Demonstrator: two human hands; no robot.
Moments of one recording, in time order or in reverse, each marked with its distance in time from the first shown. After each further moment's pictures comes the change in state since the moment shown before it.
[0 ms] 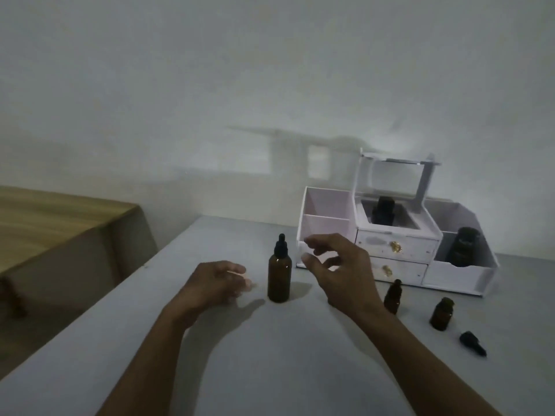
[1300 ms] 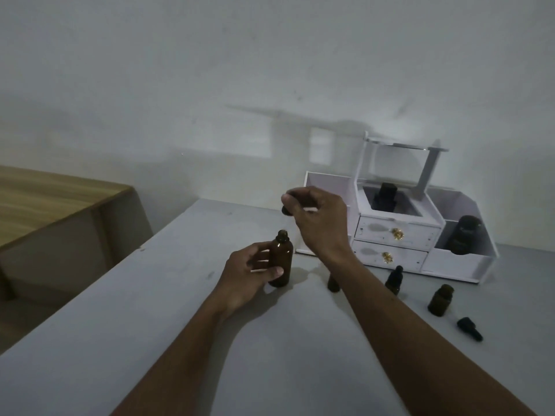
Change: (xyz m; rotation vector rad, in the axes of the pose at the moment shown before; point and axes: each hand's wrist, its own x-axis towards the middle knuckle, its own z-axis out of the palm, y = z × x) left_hand 0.014 -0.009 0.058 -0.057 0.005 0.234; right_hand 0.053 -0.034 0.031 0.174 0.062 0.108
